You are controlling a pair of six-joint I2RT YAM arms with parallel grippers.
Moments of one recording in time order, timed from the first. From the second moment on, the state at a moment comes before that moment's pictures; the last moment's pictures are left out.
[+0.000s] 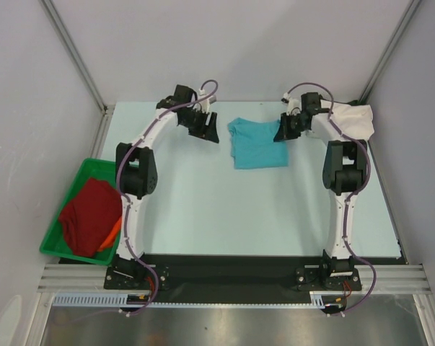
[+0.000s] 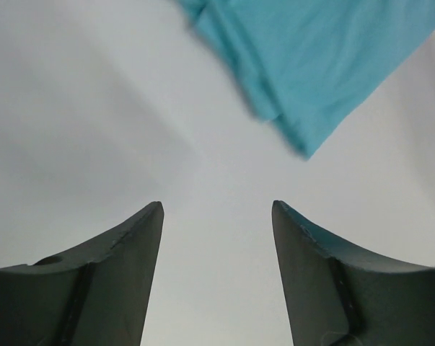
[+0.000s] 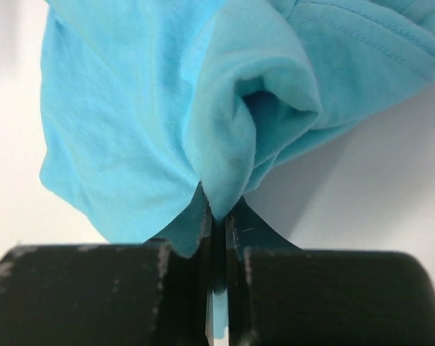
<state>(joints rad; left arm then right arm) -0.29 2.34 2.13 -0.79 0.59 0.07 0.07 2.33 1.93 -0.58 -0.57 -0.07</state>
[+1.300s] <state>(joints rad) -0.48 2.32 2.12 -0.90 0.44 0.21 -0.24 2.37 2.31 -0.69 -0.32 -0.40</state>
